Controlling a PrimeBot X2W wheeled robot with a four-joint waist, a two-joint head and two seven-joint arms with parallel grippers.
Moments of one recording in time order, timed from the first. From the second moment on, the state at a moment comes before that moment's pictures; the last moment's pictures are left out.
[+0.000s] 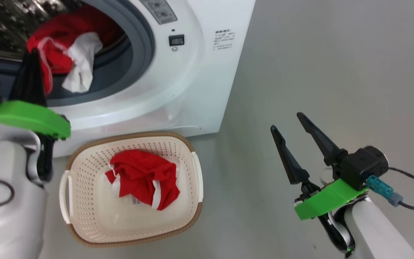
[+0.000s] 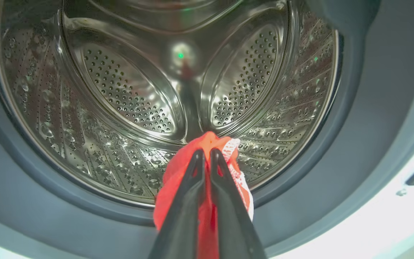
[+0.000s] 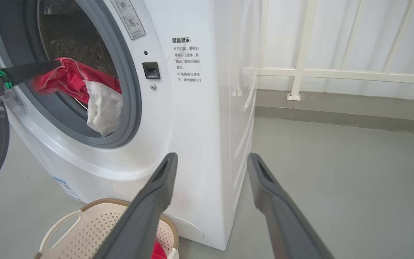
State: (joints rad) left arm -0.83 0.23 -0.09 0.73 -0.45 -0.06 -0.25; right arm -0.31 -0.12 0.27 0.21 0.31 0.12 -0.26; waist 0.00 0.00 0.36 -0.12
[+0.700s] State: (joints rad) left arm -0.39 0.18 -0.04 0.32 -0.45 -0.01 -0.21; right arm -0.16 -0.12 0.23 0.23 0.31 0.12 -0.26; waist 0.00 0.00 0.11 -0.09
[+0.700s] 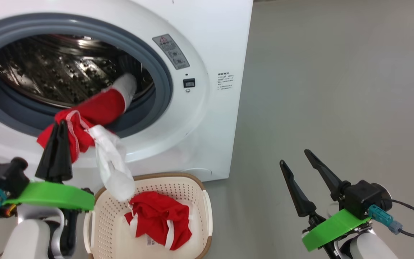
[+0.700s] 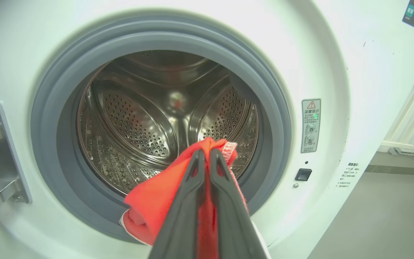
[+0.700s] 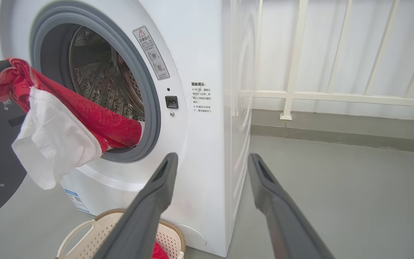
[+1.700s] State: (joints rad) left arm -0.11 0.17 -0.07 -0.16 -0.47 0.10 -0.09; right arm -0.10 -0.12 0.20 0.21 0.31 0.12 -0.26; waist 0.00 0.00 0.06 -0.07
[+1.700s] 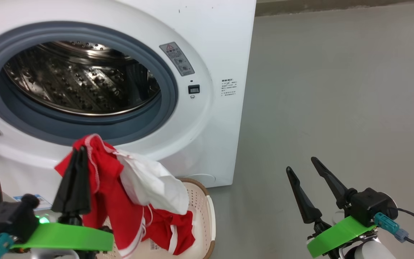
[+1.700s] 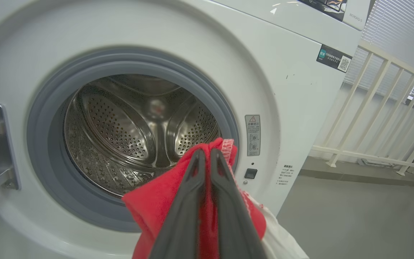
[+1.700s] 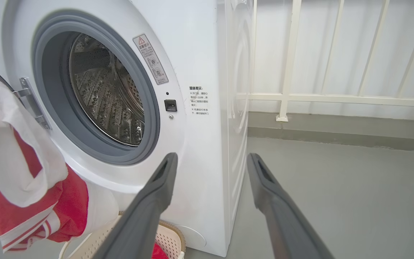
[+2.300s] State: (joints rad) left arm -0.33 0.11 -0.16 0.45 -0.52 0.02 -0.07; right arm -0.16 -0.11 0.21 0.21 0.31 0.12 -0.26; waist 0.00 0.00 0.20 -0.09
